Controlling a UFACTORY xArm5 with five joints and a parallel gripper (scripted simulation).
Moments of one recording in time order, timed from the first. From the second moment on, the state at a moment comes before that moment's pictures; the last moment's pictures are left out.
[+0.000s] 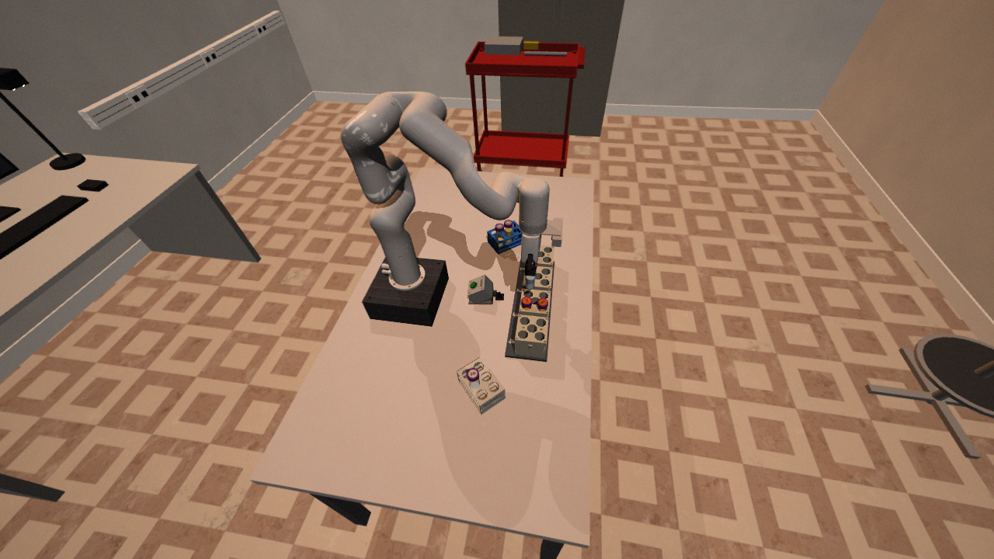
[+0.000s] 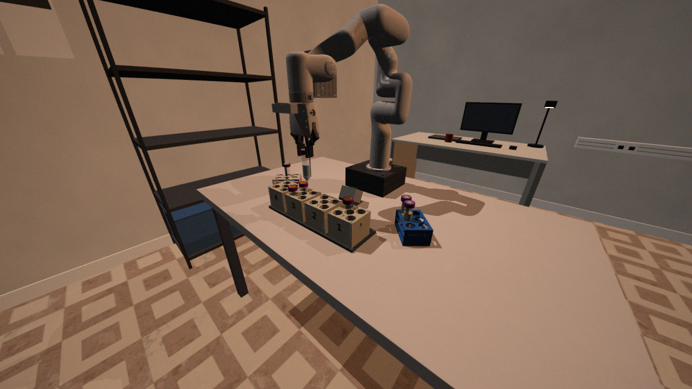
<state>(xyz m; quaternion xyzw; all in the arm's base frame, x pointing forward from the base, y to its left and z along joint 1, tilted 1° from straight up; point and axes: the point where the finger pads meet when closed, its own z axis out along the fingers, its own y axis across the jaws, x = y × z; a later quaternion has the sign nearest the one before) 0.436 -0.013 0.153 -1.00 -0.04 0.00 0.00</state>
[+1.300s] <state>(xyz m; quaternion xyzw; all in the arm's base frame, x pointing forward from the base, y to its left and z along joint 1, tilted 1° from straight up) 0.463 0.154 0.153 -1.00 -0.04 0.00 0.00</state>
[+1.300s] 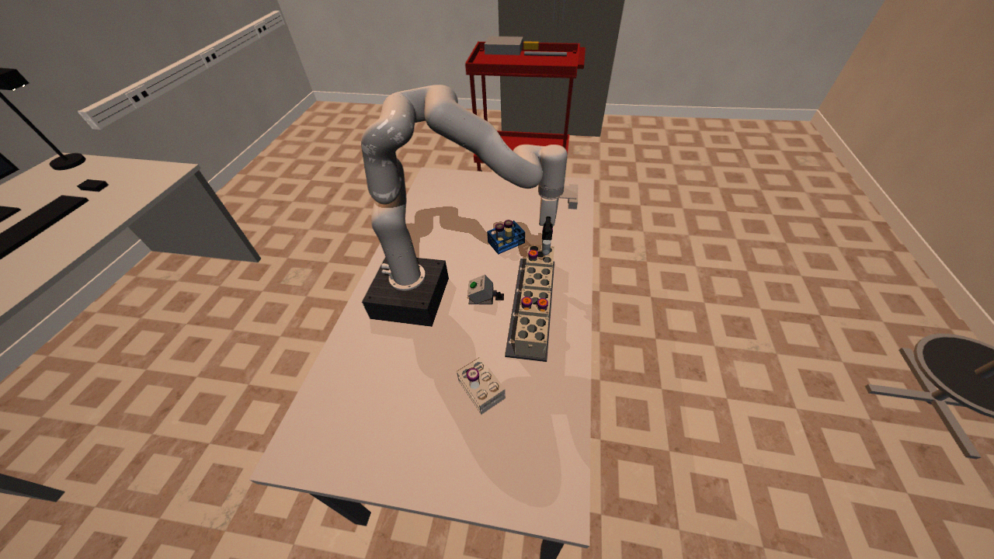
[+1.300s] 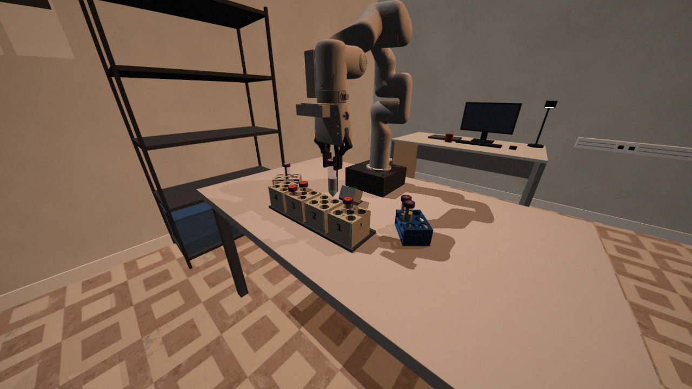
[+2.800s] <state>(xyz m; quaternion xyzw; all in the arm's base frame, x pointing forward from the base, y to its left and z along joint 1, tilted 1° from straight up) 0.467 0.177 0.126 -1.00 -0.04 0.00 0.00</state>
